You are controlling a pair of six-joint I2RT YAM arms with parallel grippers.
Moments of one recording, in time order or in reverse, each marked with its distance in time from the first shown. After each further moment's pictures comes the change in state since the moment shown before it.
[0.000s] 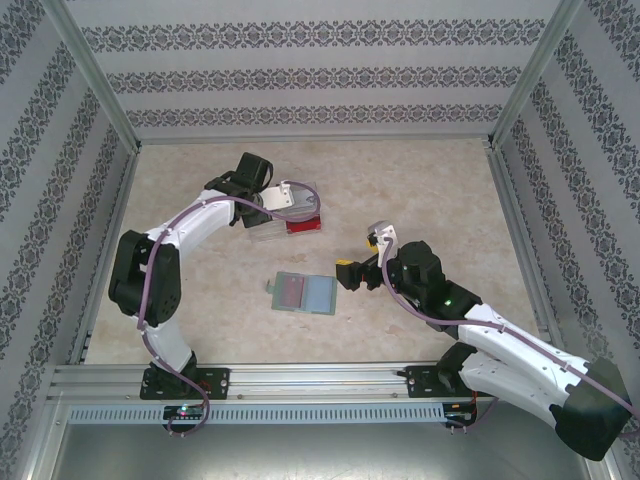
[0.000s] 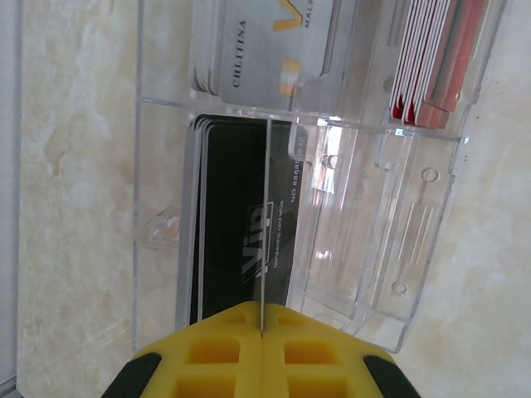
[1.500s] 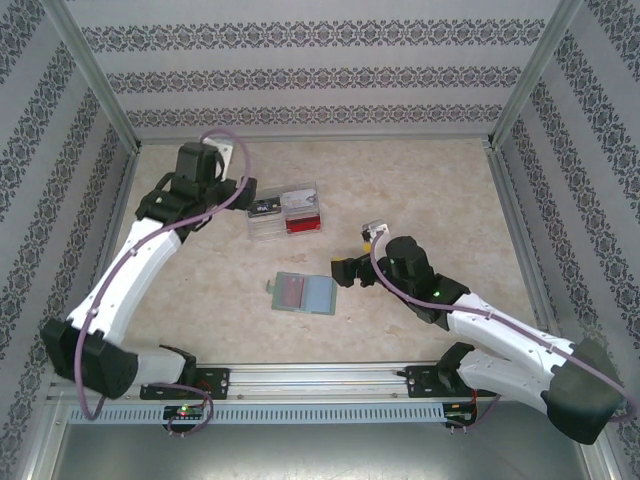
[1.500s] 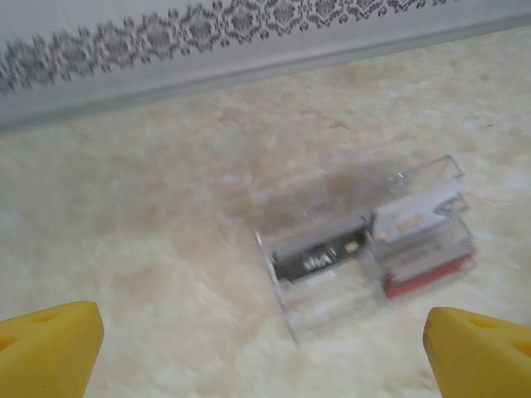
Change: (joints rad) left arm 0.053 -0.519 -0.074 -0.085 -0.020 -1.040; right arm 0.017 0.128 0.050 -0.036 0.029 0.108
